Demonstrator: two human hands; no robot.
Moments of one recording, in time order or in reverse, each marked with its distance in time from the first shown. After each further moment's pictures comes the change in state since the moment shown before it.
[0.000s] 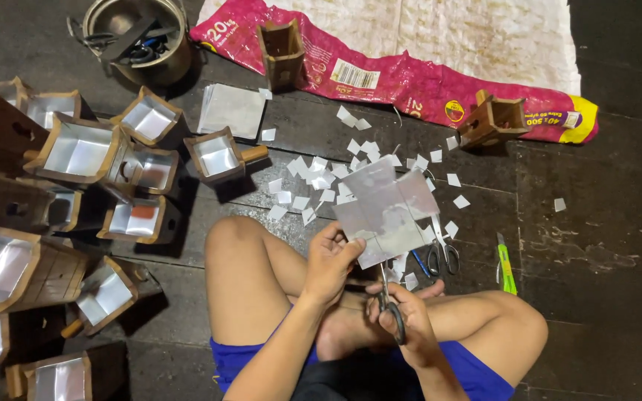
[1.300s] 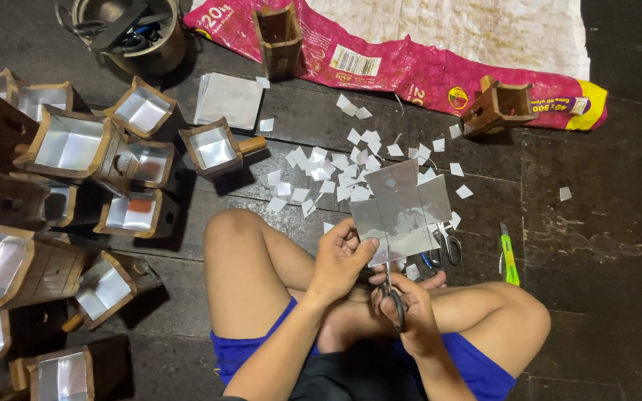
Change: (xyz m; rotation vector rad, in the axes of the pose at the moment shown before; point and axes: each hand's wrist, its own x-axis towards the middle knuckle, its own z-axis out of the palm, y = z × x) left_hand -0.007 0.004 0.015 0.205 -0.122 0.007; right_hand 0.002 0.011 -0.009 0.004 0.083 0.011
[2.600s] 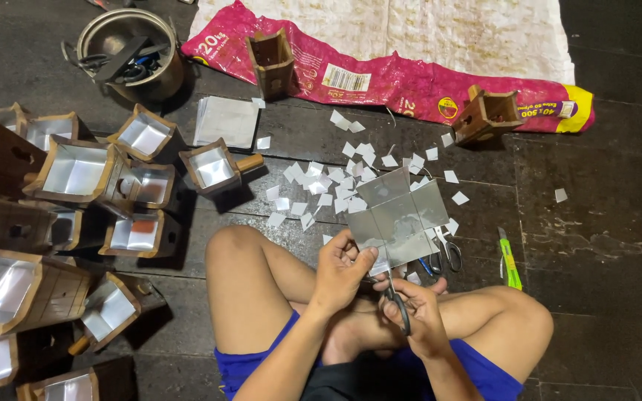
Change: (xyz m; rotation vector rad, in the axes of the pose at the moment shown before) left_hand 0.002 -0.007 0.002 0.025 -0.030 0.091; right_hand 0.002 -0.003 -0.014 -0.032 0.005 -0.061
